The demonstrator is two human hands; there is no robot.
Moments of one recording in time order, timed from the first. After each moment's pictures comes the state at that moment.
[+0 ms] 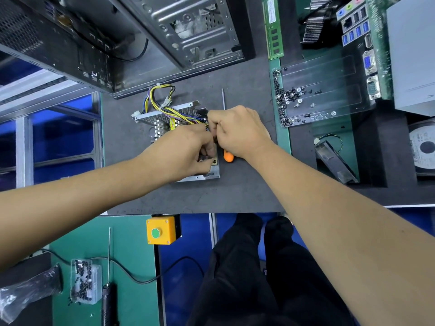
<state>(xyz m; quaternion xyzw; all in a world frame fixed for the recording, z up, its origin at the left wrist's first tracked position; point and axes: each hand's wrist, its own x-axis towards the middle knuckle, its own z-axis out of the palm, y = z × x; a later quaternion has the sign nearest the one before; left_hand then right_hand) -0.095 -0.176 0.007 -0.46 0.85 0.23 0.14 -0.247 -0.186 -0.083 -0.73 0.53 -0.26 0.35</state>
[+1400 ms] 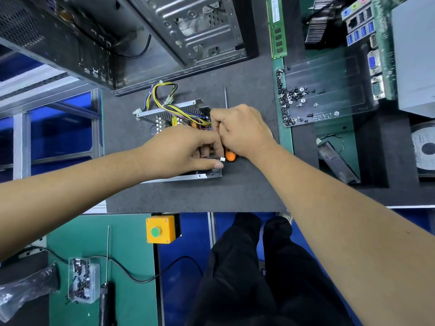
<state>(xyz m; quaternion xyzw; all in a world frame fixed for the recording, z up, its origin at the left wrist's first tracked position) -0.081 -0.183 0.010 -0.44 0.83 0.31 0.15 -0.247 -0.187 -0.084 -0.72 0.53 -0.28 0.35</state>
